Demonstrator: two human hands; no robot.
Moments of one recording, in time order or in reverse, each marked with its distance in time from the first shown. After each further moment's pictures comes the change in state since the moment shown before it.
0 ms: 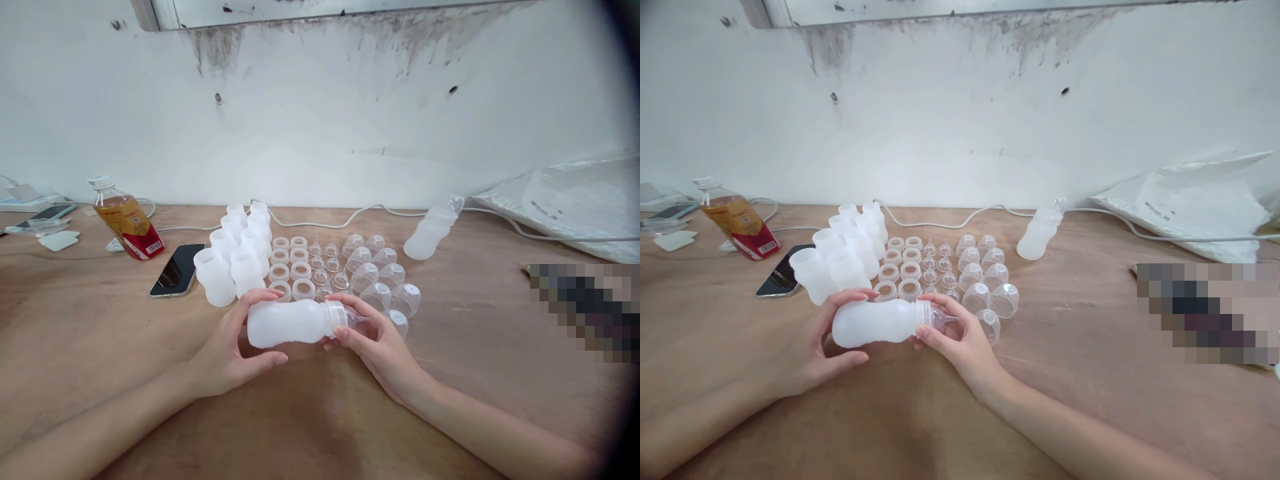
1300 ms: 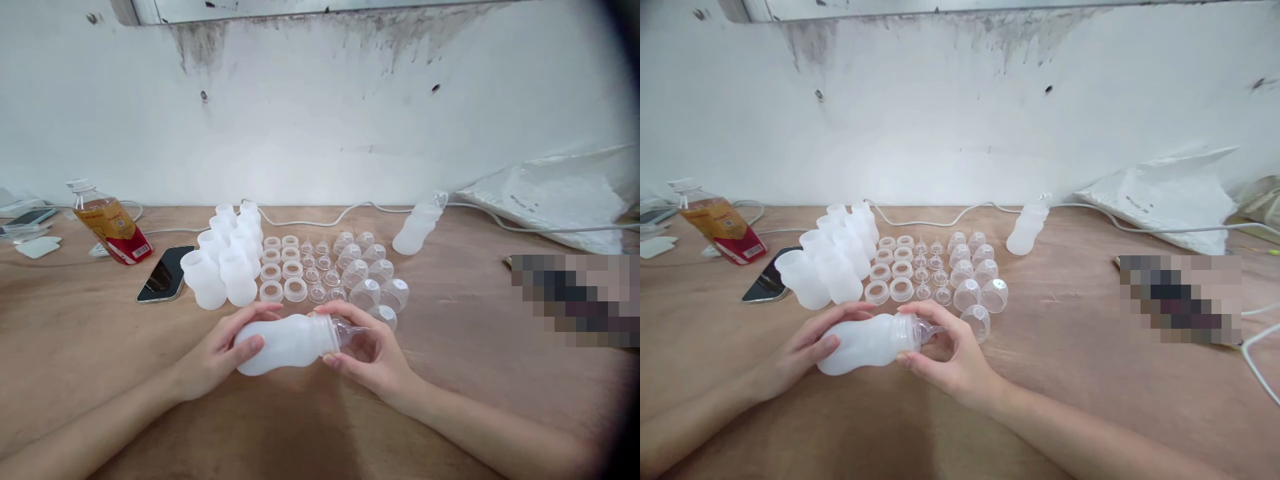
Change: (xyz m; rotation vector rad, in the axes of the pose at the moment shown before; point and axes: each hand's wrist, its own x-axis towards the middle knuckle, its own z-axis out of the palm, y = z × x) left_hand 0.006 0.007 -0.008 -0.136 -0.271 -0.194; right_hand -0.008 -0.001 -0.001 -0.274 -0.130 -0.325
